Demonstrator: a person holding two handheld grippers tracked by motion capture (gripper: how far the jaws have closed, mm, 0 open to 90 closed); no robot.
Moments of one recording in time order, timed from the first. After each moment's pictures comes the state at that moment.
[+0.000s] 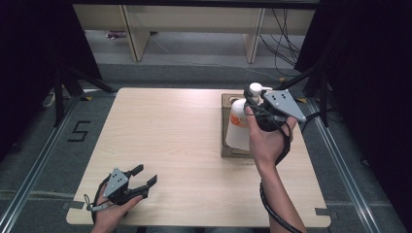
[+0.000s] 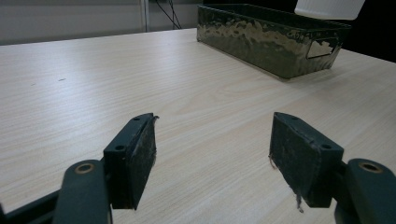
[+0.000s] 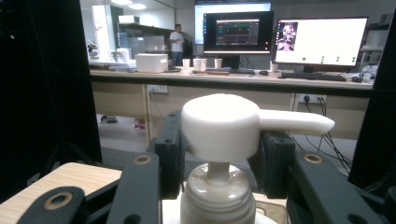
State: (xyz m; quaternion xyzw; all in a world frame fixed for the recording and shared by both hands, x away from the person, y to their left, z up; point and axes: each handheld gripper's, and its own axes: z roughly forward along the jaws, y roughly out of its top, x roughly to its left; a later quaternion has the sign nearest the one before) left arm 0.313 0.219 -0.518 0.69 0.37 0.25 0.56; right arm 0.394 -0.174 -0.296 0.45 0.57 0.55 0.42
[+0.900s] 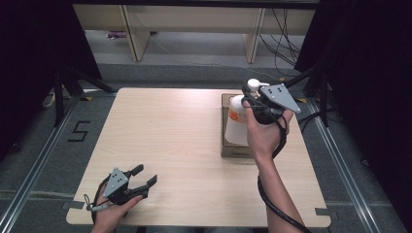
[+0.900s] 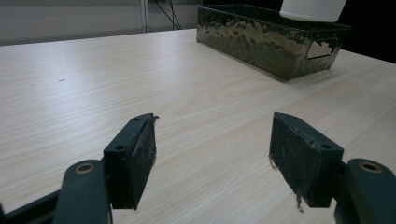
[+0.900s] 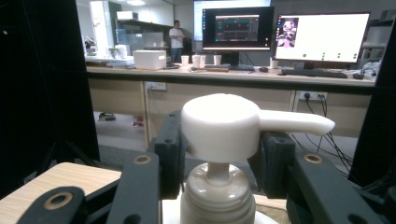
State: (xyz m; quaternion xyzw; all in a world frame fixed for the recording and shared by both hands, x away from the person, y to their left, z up) left arm 0.313 0.219 -0.518 0.69 0.37 0.25 0.56; right arm 0.416 -0.172 -0.300 0.45 0.57 0.54 0.42
